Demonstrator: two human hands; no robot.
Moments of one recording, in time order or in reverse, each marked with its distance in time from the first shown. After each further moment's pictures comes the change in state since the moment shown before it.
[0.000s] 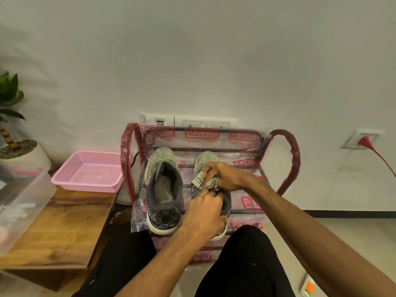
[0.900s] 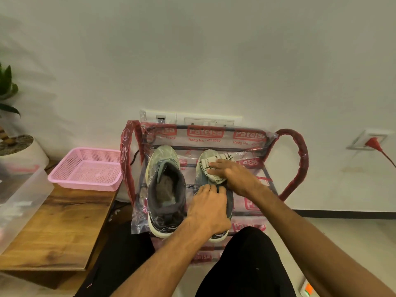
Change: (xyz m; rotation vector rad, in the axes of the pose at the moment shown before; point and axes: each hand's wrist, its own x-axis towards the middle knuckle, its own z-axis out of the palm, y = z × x) left_hand 0.021 -0.004 -0.004 0.127 -0.128 0.004; right_hand 0.008 0.041 0.020 -0.565 0.253 -0.100
